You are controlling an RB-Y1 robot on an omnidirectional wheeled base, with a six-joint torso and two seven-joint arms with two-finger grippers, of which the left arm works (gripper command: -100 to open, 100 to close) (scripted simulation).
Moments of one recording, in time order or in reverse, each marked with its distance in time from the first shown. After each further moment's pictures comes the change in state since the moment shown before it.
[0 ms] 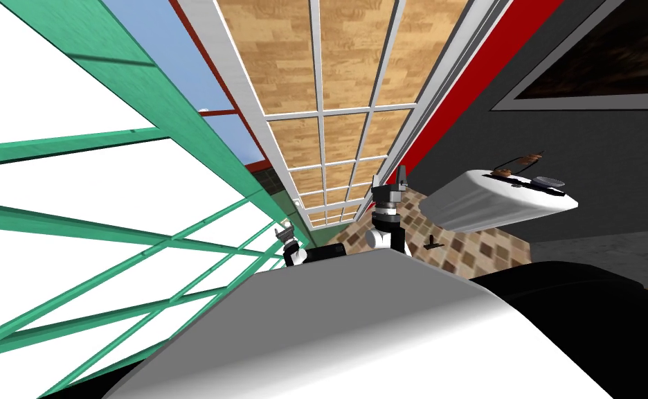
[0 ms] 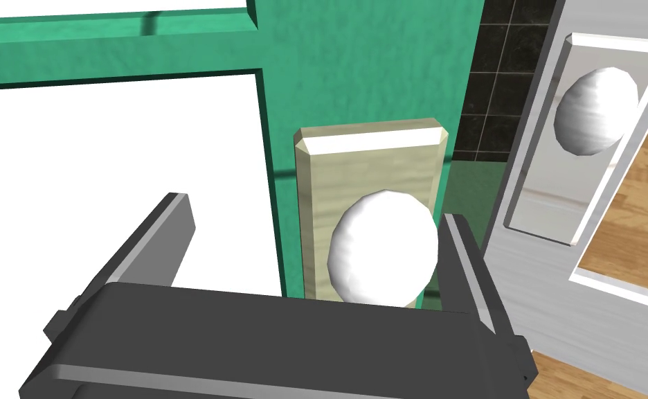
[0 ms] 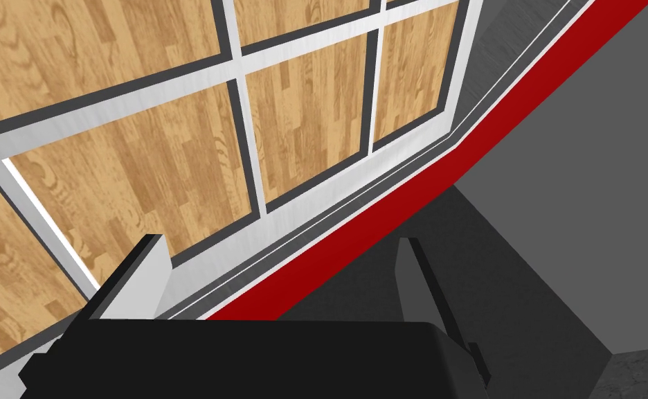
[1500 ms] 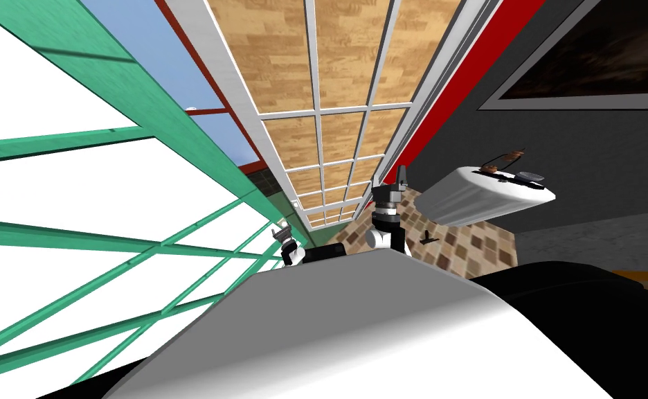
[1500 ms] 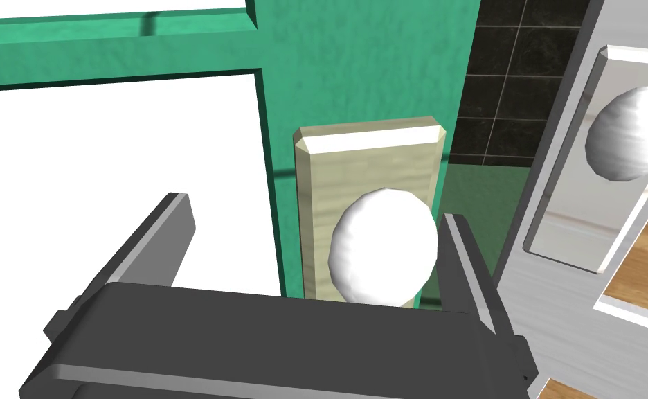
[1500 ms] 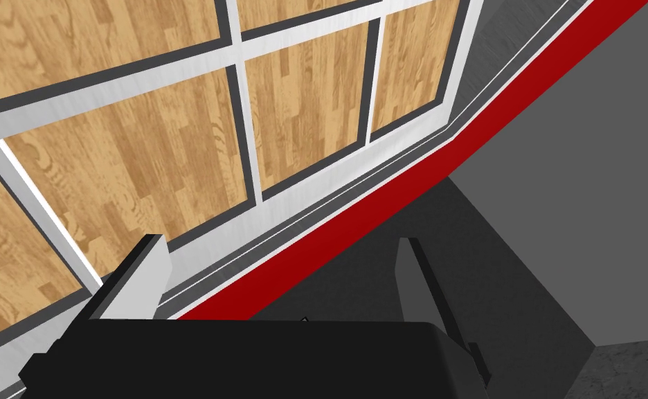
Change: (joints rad) arm -0.016 -0.001 0.054 0.003 0.014 0.000 -0.008
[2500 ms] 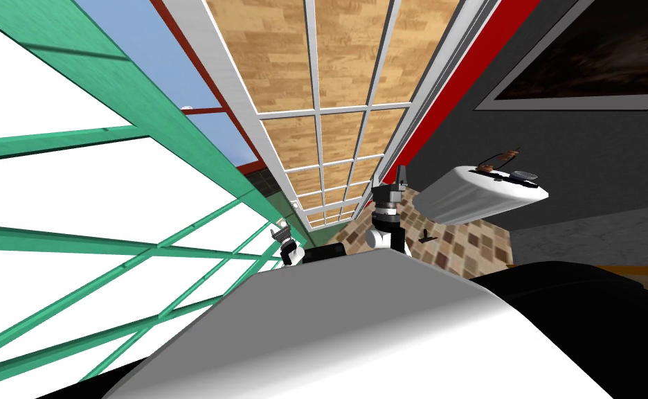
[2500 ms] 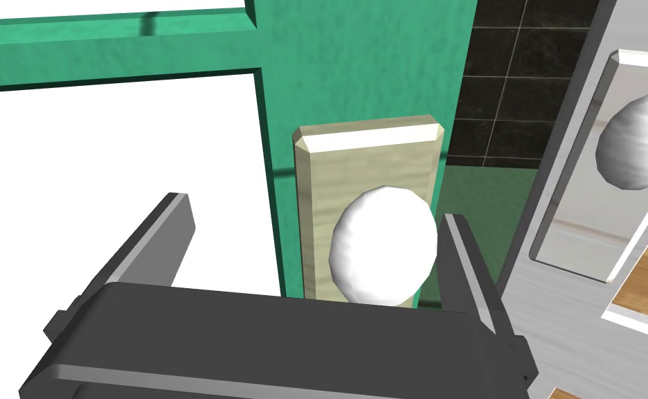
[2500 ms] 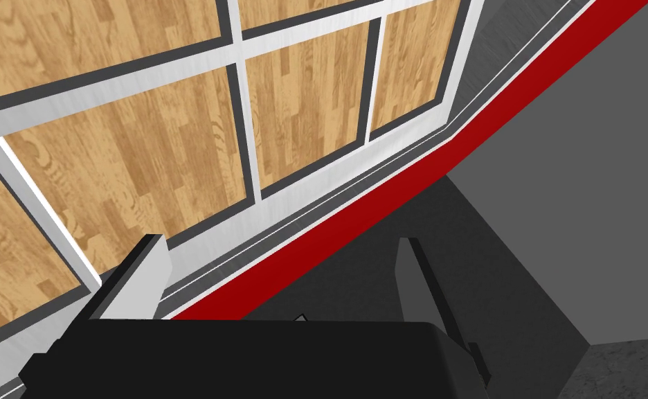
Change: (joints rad) arm -0.001 0.003 0.011 -0.001 -0.001 -0.002 0.000
